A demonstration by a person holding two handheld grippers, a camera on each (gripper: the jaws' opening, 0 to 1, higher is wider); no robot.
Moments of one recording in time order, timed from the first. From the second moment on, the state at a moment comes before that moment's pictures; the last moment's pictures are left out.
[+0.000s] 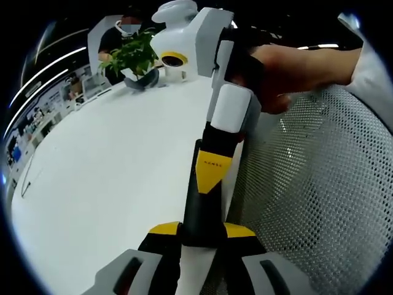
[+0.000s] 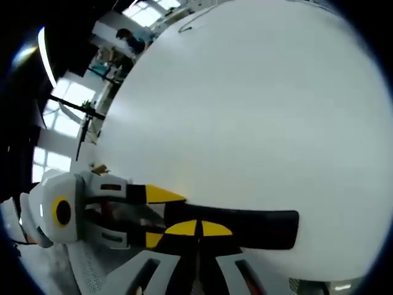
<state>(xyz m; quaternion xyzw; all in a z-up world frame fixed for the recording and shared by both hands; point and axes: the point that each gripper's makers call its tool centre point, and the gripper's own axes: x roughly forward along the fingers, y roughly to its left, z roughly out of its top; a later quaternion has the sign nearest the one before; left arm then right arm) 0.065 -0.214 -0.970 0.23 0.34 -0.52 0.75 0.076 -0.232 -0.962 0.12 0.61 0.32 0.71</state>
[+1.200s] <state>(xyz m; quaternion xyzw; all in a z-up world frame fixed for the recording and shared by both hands) 0.068 -0.216 -0.971 0.22 0.34 -0.50 0.77 0.120 -0.302 -0.850 0.01 0.35 0.19 0.92</state>
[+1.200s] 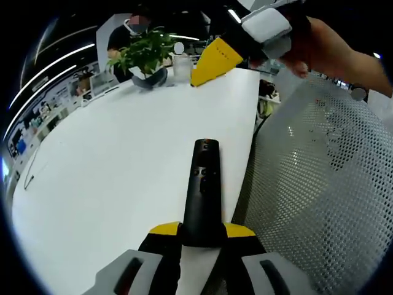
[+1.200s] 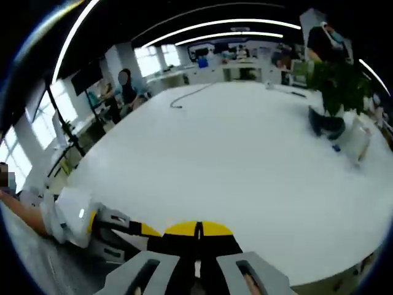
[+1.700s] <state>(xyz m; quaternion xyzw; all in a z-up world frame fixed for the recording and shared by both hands) 0.072 -0.208 -0.971 0.25 0.37 -0.50 0.74 0.131 -0.354 -0.832 0.01 0.22 0.08 0.97</state>
